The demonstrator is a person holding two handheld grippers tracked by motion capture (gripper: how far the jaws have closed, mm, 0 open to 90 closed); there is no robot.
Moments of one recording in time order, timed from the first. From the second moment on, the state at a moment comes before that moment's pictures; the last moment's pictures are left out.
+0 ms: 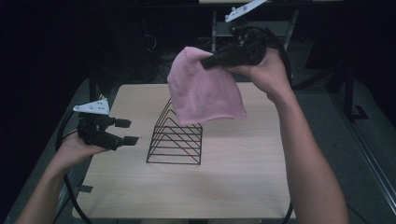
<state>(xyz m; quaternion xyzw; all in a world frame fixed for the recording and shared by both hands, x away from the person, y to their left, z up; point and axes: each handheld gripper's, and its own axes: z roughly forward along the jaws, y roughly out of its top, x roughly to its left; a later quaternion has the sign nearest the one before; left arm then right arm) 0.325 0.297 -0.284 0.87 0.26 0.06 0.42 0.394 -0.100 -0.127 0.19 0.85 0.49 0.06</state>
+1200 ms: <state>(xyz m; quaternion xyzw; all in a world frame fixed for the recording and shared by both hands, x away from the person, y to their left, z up) 0.346 0.298 -0.279 0.84 0.26 0.04 0.47 0.398 0.004 -0.121 0.10 0.86 0.50 0.02</state>
